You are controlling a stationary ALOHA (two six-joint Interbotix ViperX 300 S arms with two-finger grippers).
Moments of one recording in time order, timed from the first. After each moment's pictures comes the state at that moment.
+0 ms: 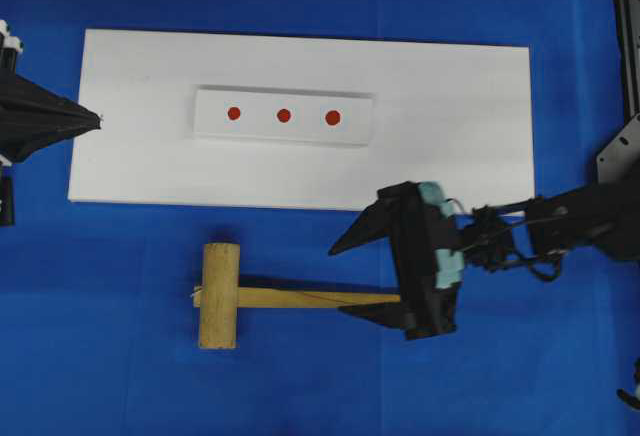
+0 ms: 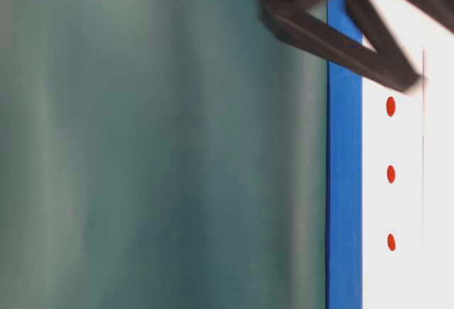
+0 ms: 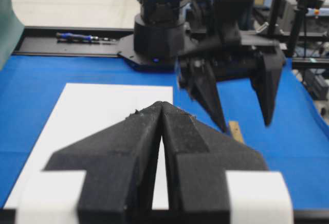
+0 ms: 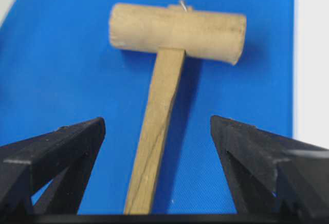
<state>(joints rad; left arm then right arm) 0.00 -0.97 1.20 -0.01 -0.26 -0.01 0.30 0.02 0.80 0.24 -0.39 0.11</state>
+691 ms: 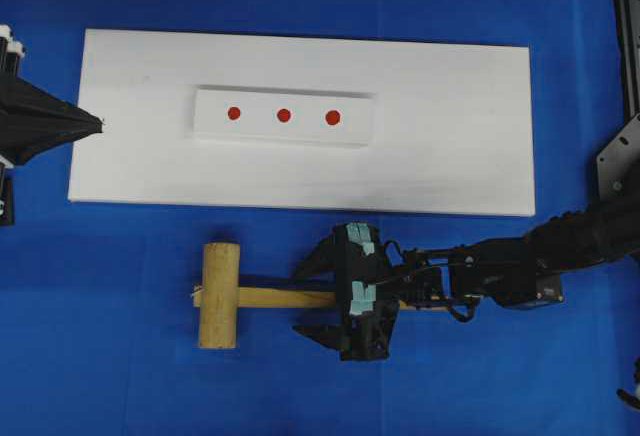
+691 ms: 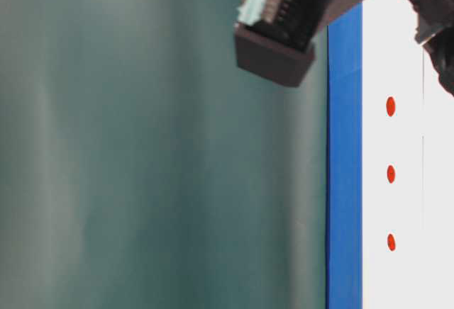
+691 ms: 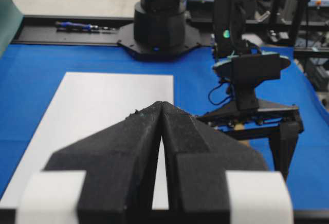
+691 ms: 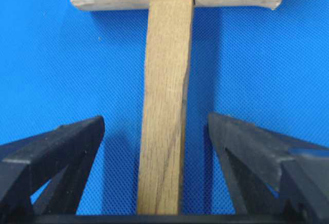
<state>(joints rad) 0.00 -0.97 1.22 -0.01 -0.26 -0.01 0.35 0.38 0.63 0.42 -0.50 0.10</state>
